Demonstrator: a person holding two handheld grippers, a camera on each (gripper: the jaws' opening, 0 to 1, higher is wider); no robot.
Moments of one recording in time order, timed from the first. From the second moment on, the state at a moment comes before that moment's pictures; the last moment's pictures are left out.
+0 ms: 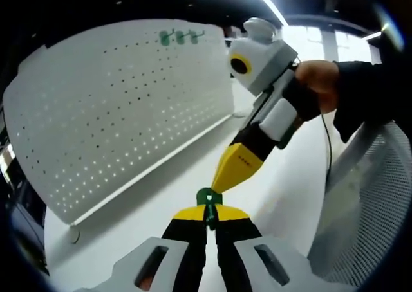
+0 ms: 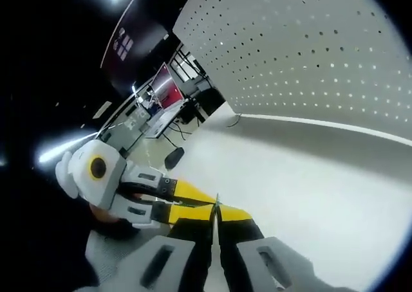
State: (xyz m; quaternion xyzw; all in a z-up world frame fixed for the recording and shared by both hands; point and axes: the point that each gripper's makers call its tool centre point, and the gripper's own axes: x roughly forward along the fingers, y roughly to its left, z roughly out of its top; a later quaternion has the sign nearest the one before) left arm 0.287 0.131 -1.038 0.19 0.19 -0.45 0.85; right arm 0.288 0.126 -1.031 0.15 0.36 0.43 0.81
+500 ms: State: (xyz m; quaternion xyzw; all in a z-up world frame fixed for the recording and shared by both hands) left arm 0.289 0.133 -1.037 0.17 0.20 -0.44 0.86; right arm 0.288 0.127 -1.028 0.13 0.35 0.44 0.82
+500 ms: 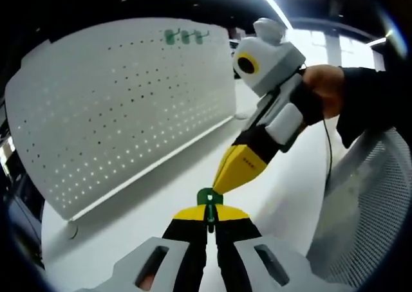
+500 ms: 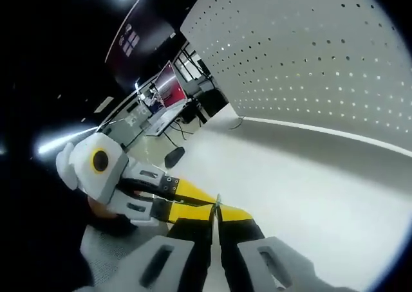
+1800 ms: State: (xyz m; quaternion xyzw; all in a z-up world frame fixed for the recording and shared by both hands) left arm 0.297 0.136 -1.016 0.01 0.21 -0.42 0.88; right arm 0.292 0.137 -1.034 -0.01 0.29 0.46 0.84
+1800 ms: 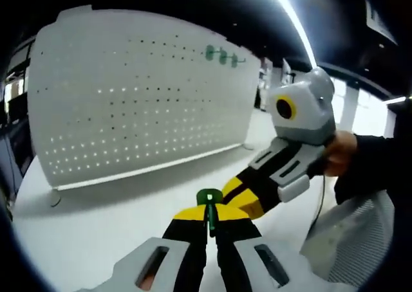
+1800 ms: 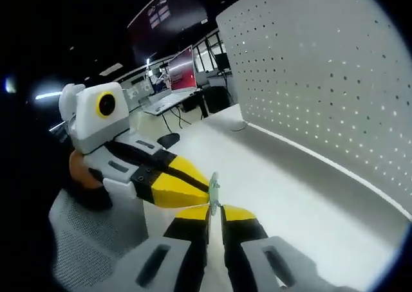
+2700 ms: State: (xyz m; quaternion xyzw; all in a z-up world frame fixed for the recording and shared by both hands) left arm 0.295 0.134 -1.015 0.03 0.20 -0.42 0.89; right arm 0.293 0.135 -1.034 -0.02 0.28 0.46 0.84
